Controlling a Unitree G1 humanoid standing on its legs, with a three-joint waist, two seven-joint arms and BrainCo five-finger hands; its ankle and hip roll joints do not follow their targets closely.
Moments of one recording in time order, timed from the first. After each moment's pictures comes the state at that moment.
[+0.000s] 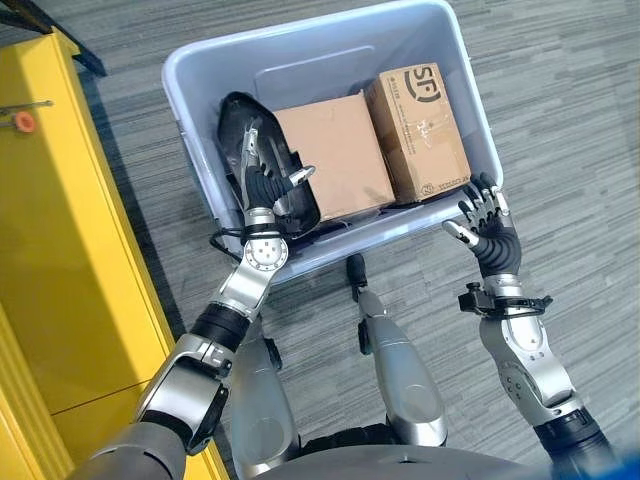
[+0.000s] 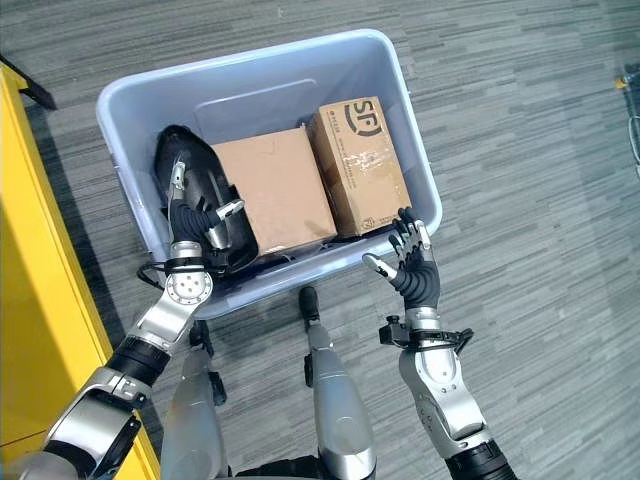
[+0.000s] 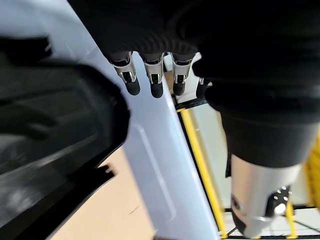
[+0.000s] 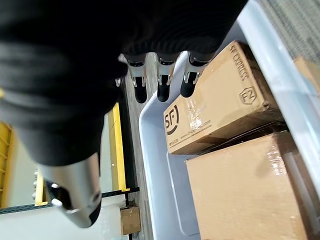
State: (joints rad) left arm -0.57 0.33 -0.32 0.44 -0.02 -0.20 0.65; right arm 0.00 -0.41 0.28 -0.18 0.49 -0.29 -0.31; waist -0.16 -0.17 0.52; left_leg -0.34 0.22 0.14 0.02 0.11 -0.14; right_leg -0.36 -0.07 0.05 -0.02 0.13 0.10
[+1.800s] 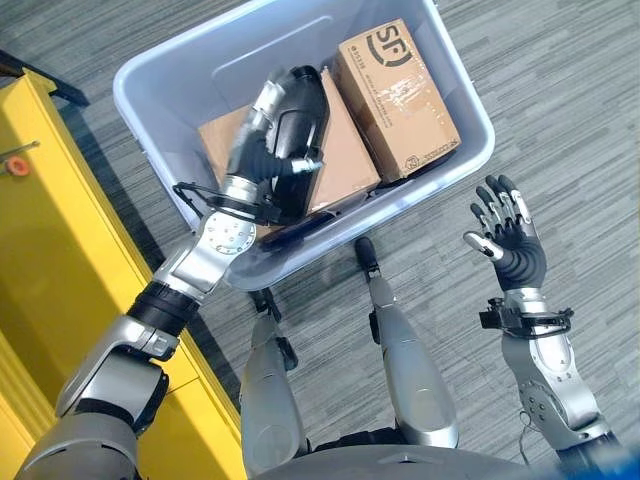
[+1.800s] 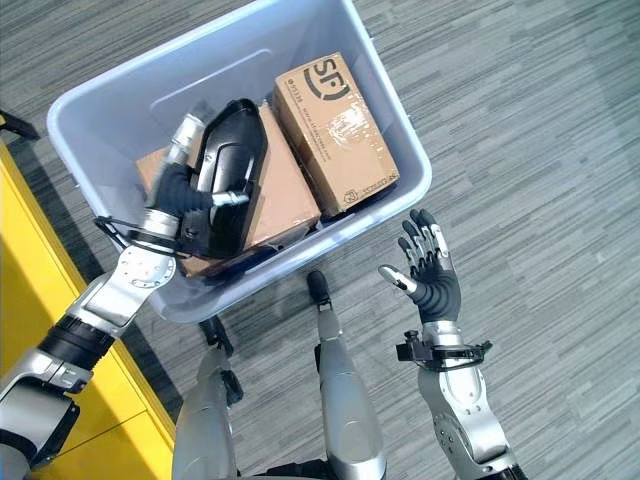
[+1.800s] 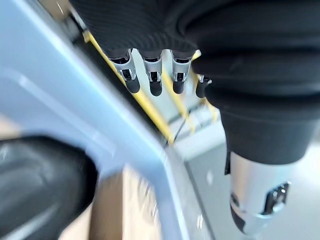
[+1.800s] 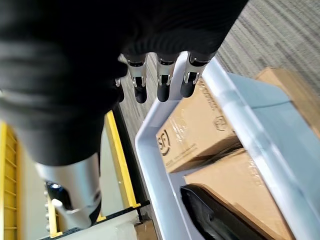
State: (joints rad) left arm -0.55 0.66 -0.29 0.11 -0.01 -0.29 0.45; right arm 0.13 -0.48 0.22 -0.28 0.56 -0.35 -0.20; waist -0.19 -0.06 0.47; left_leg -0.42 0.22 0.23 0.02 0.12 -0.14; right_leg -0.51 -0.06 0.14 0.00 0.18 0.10
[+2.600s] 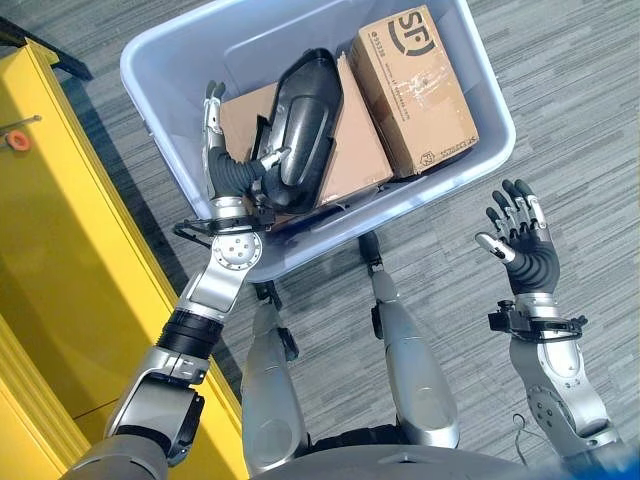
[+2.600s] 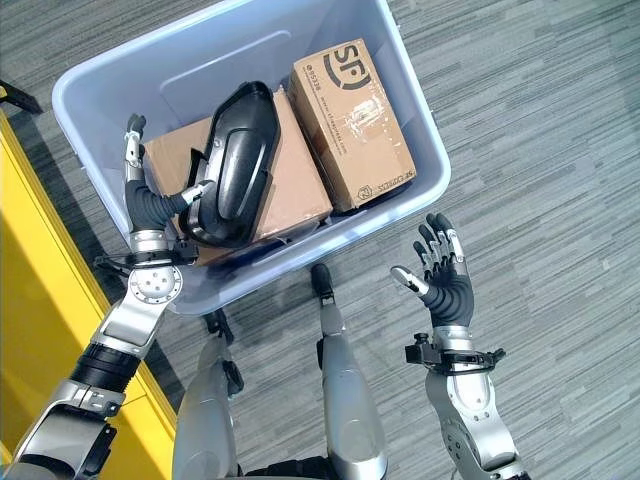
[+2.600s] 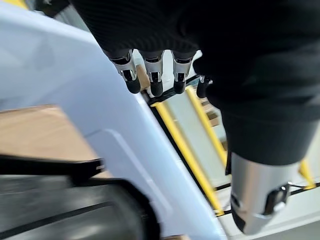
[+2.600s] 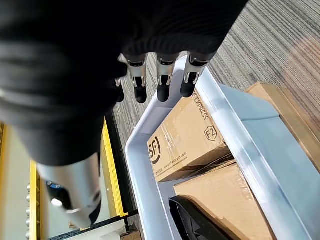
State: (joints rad) left arm -0.48 0.44 -0.20 0.23 0.09 -0.19 0.64; right arm 0.15 -0.48 0.19 -0.29 0.54 -0.35 -0.27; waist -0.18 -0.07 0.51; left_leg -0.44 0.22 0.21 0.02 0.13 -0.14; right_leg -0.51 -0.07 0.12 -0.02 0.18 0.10
